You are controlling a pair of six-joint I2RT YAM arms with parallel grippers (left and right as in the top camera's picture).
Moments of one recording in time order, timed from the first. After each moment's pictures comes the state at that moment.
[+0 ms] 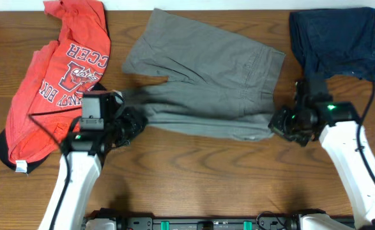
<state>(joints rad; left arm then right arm) -0.04 1.15 0.76 -0.57 0.43 -0.72 0.09 1.35 1.07 -1.04 -0.18 0.66</state>
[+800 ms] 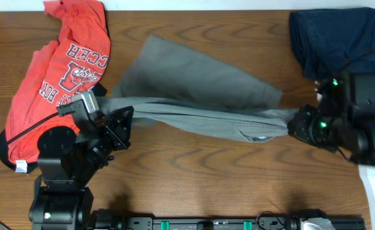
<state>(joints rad) -0.04 0.66 0.85 -0.57 0.40 -0.64 0.09 1.13 1.43 -1.42 -0.22 0.51</state>
